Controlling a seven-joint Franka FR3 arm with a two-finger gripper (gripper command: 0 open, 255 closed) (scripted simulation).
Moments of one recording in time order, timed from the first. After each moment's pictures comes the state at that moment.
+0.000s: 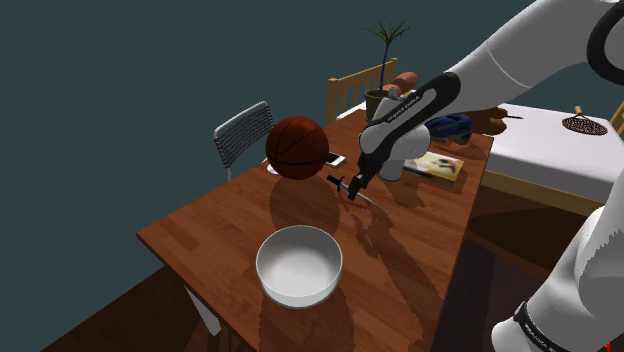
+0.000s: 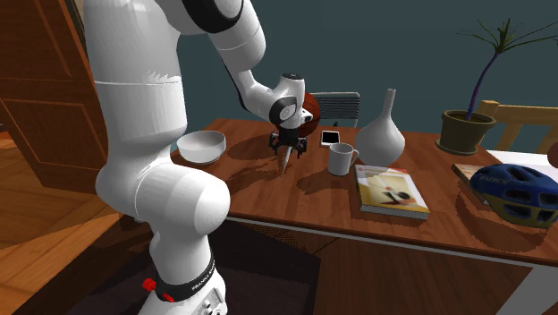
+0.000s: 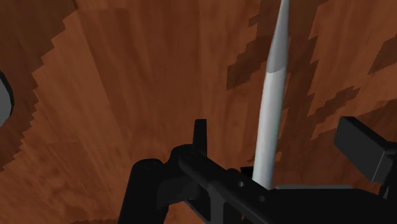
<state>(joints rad) 0.12 0.11 -0.12 -2.38 0.31 2.66 -0.54</state>
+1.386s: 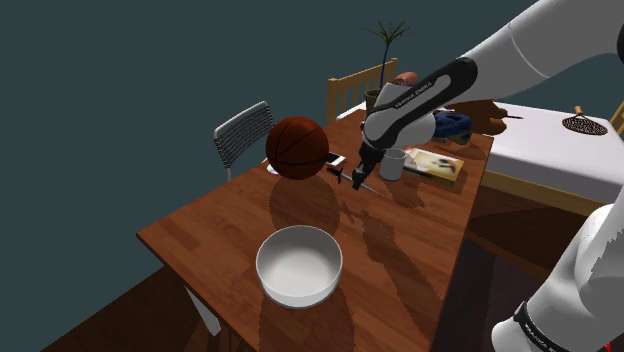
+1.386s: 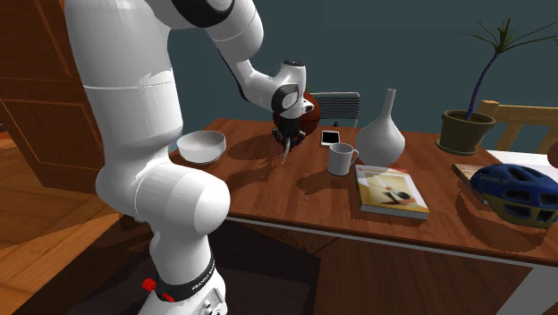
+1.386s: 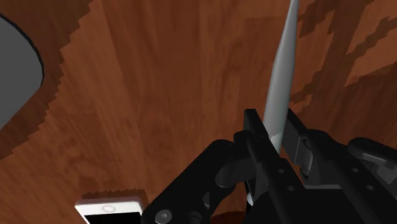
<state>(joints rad) 0.12 0.04 -0.13 -2.36 0.26 2.58 -0.50</state>
